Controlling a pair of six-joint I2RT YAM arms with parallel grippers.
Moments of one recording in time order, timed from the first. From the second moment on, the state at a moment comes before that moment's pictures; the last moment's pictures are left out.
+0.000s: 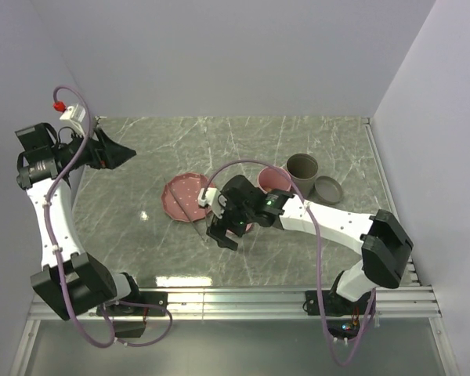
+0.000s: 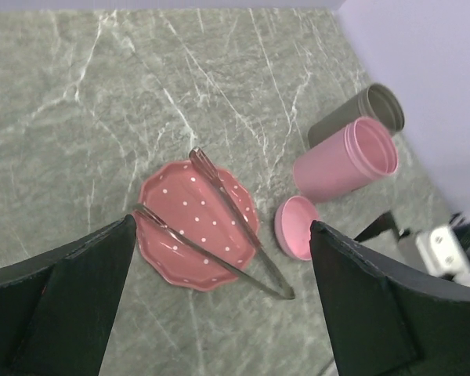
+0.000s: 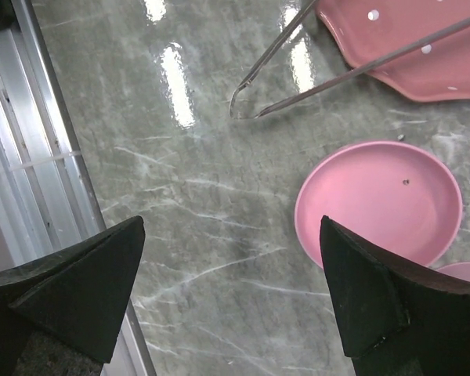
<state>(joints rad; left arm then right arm) 0.48 1.29 1.33 -0.65 1.09 0.02 0.99 1.54 1.14 -0.49 -0.26 -0.22</state>
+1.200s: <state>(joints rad) -0.75 1.56 1.19 -0.83 0.40 1.28 0.01 1.11 1.17 -0.61 -0.72 0.02</state>
